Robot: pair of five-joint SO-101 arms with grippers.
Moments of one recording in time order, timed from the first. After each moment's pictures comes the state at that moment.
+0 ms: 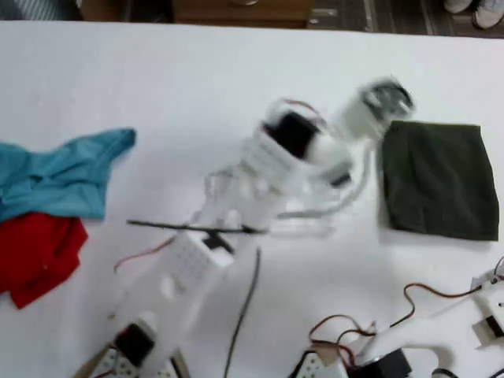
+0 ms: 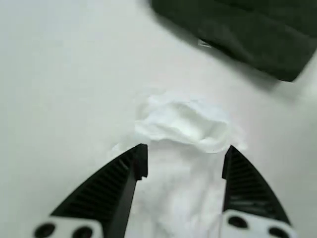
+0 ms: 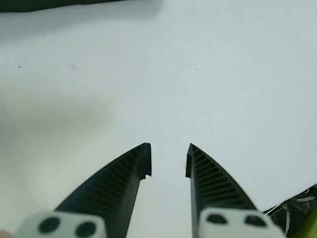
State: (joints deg) left arm 32.4 52.5 -86.4 101.3 -16.0; right arm 61.3 -36.1 46.8 63.2 52.5
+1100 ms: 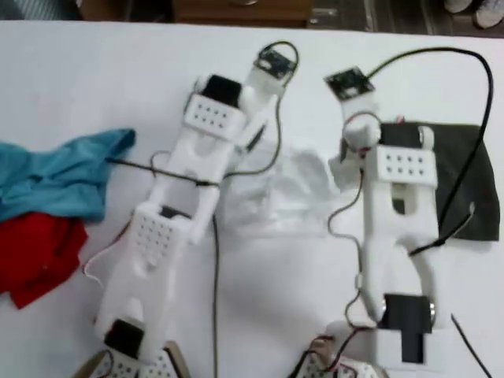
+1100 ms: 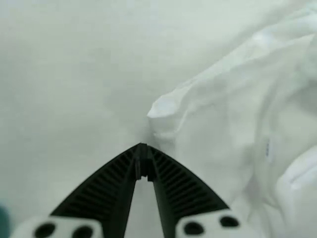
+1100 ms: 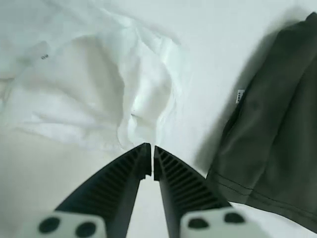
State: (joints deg) left arm 16.2 52.5 -66.2 99.7 -10.1; right arm 1.9 -5.6 10.8 79.5 26.5
